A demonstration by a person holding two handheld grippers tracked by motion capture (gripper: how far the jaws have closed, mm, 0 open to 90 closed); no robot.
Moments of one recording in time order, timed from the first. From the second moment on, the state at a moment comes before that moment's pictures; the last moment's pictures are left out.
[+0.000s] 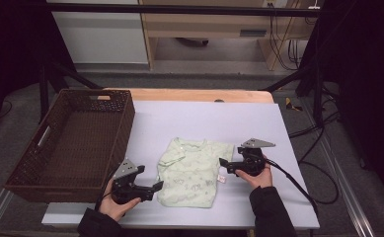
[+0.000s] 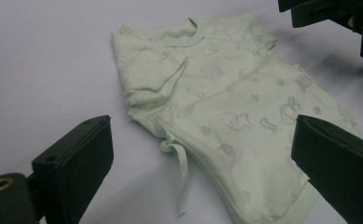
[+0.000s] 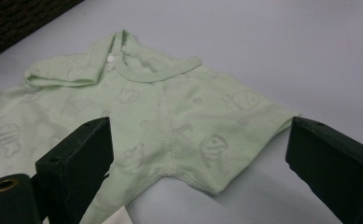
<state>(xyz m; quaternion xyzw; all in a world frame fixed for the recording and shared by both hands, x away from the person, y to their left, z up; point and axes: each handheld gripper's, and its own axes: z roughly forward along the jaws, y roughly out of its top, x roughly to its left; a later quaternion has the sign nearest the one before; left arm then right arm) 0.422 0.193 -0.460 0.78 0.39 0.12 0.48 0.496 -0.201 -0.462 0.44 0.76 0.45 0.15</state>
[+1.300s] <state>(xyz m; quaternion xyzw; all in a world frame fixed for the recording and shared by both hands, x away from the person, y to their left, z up) 0.423 0.192 -0.471 0.77 0.39 0.12 0.48 0.504 -0.201 -0.486 0.46 0.77 0.41 0.16</state>
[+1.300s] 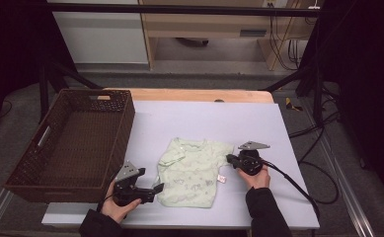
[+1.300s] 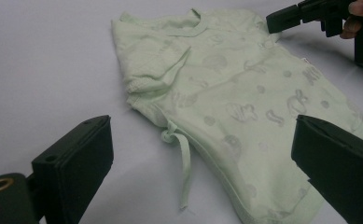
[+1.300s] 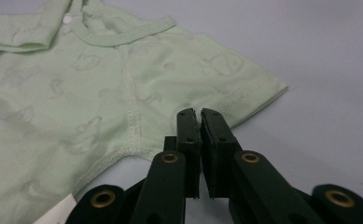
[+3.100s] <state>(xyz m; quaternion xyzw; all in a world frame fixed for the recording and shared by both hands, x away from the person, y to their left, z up) 0.423 0.191 -0.471 0.78 0.39 0.12 0.48 0.492 -0.149 -0.471 0.38 0.81 0.42 0.15</state>
